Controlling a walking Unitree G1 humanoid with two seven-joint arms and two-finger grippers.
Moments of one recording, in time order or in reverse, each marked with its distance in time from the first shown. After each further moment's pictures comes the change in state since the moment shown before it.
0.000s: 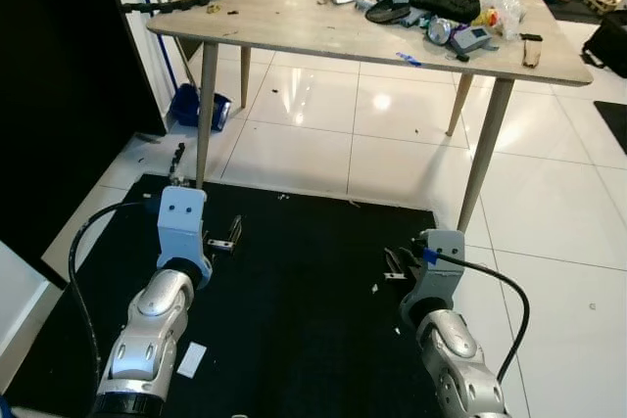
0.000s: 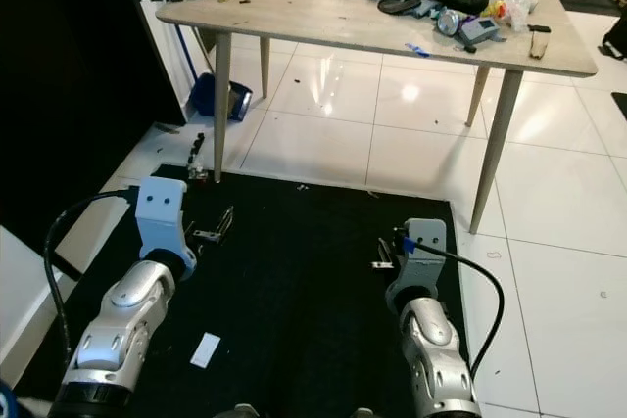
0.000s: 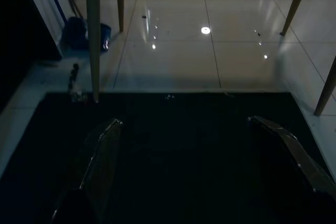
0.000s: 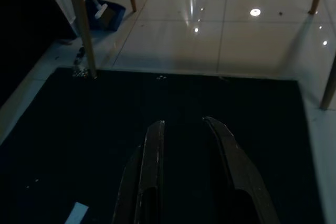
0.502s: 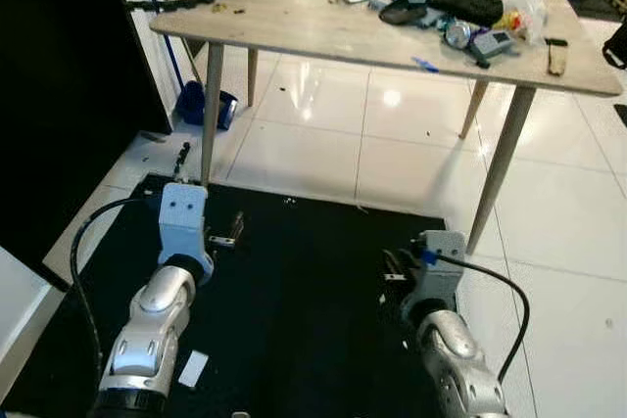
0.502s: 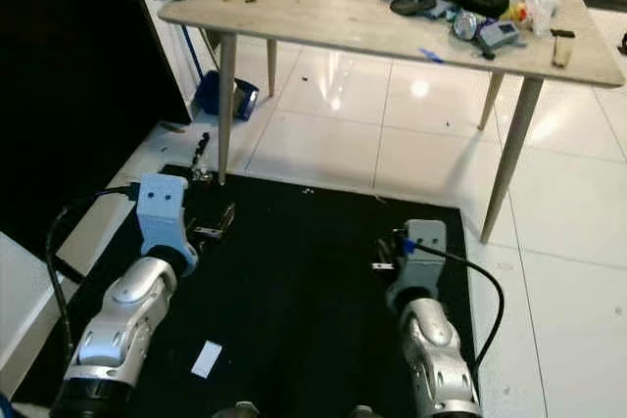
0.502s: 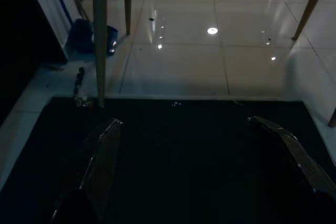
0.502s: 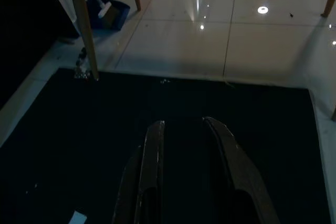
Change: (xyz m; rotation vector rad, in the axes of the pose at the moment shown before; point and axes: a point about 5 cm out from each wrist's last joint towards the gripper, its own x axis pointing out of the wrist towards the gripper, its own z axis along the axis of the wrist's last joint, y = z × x) left arm 0.003 -0.001 0.005 0.000 -0.015 -0.003; right arm 0.000 -0.003 0.001 -0.010 0.003 -0.002
